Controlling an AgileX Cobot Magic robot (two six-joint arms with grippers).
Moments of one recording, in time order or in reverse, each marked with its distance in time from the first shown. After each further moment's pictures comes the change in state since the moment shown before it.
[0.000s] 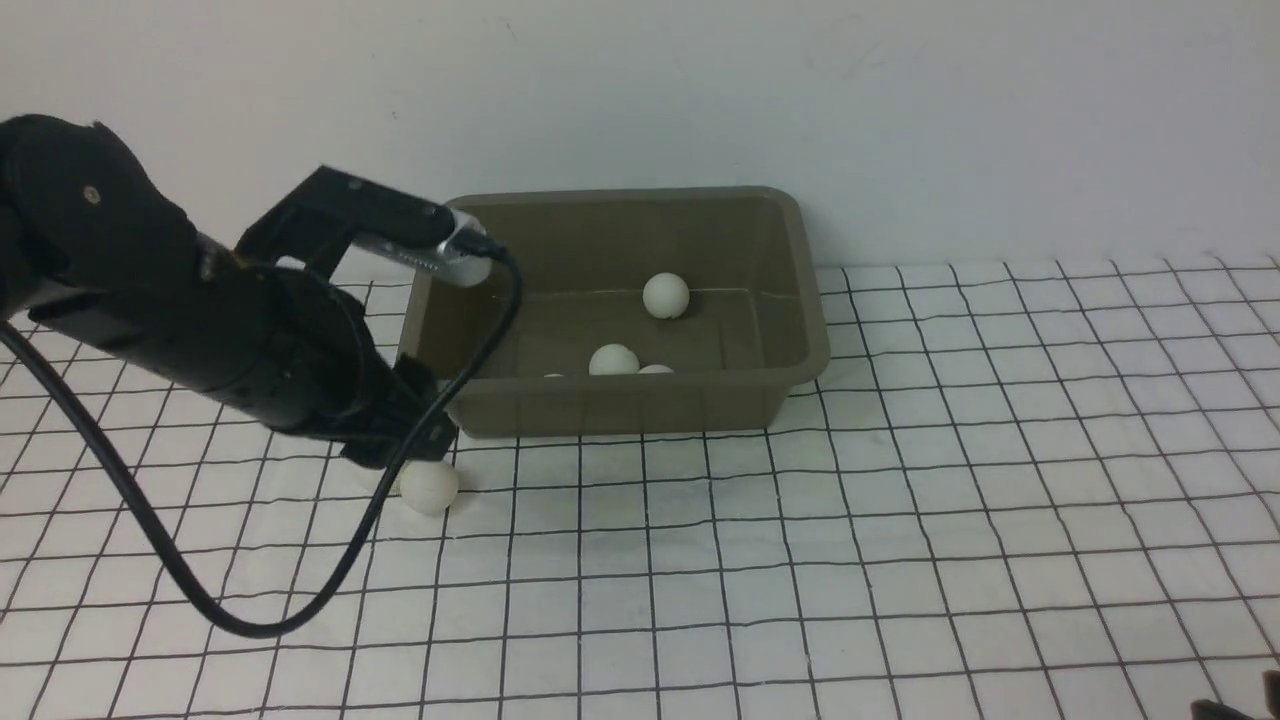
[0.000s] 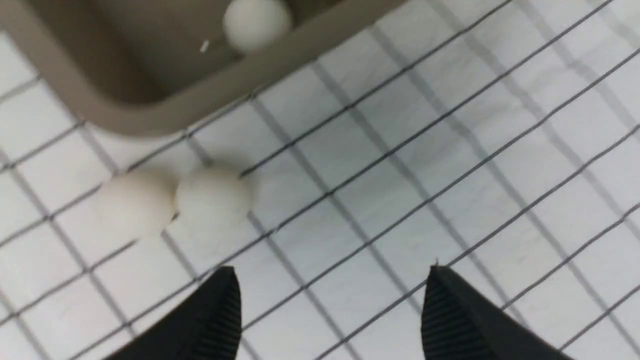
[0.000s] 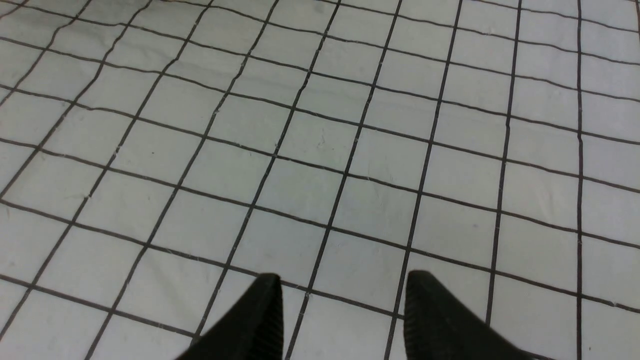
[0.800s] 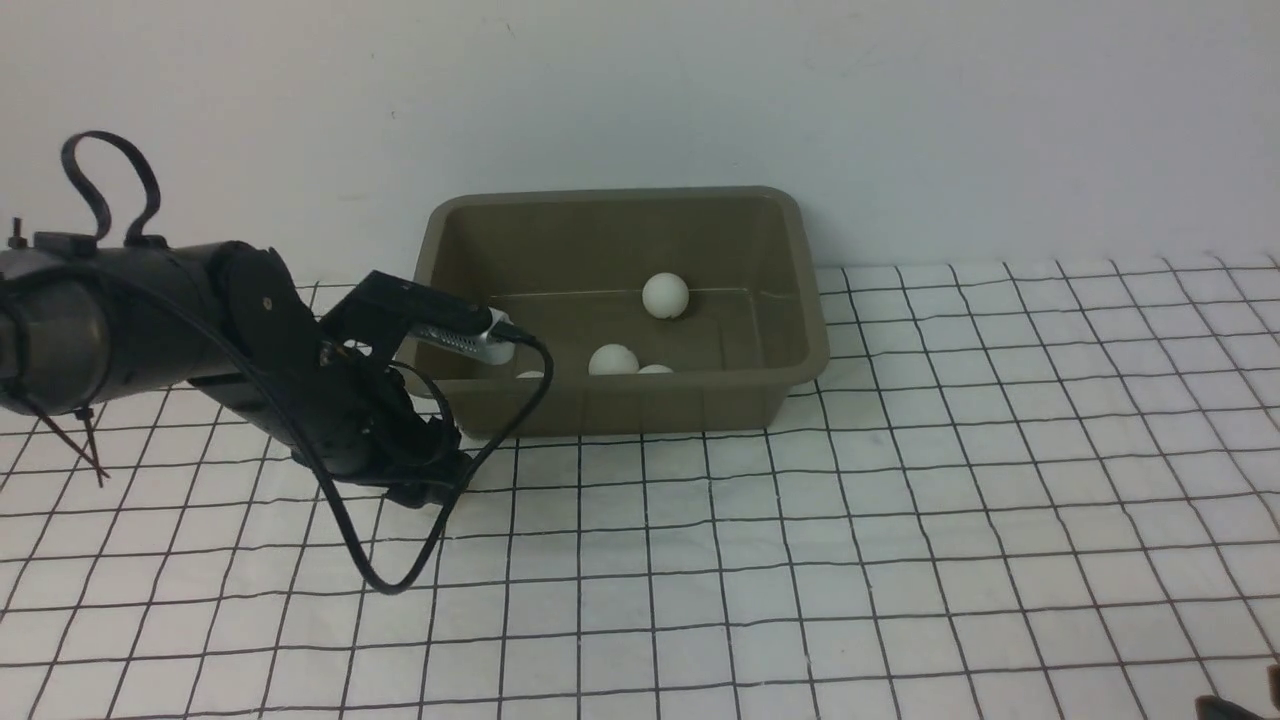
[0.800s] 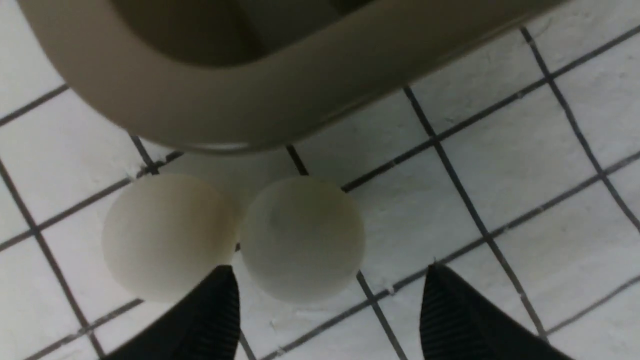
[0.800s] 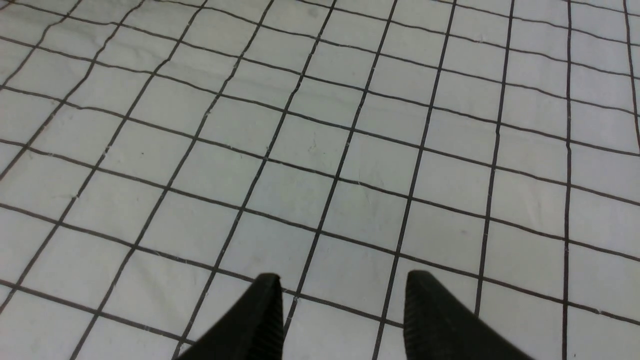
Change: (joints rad) right arm 0.000 0.000 0.000 -0.025 -0.010 0.000; left arm 0.000 0.316 0.000 0.045 -0.268 -0.035
